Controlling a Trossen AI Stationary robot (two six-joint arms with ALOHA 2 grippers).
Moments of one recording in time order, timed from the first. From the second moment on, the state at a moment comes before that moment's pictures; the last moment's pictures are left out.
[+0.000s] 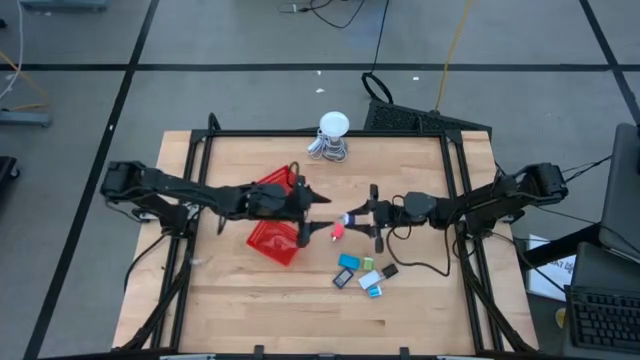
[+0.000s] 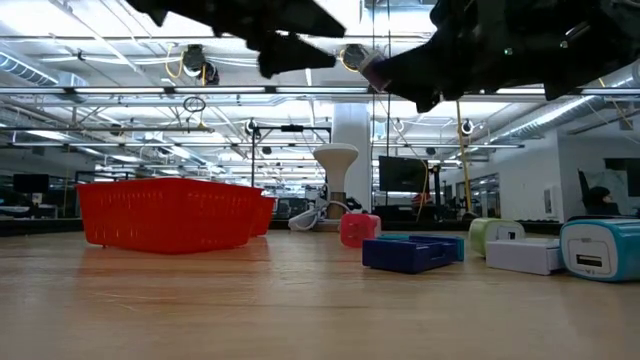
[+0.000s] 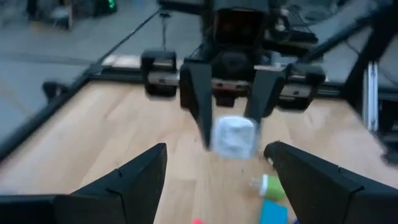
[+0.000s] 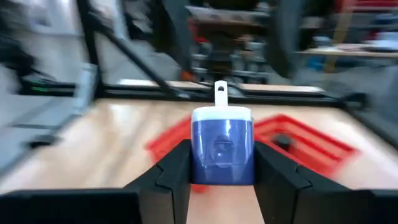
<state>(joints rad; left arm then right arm) -0.08 1.48 0.93 0.26 -0.11 -0.05 0.07 1.37 0.44 0.89 -0.02 0.00</state>
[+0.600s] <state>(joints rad) -0.23 1.68 1.07 0.27 -0.33 0.71 0.02 1.37 0.44 0.91 -0.32 0.24</state>
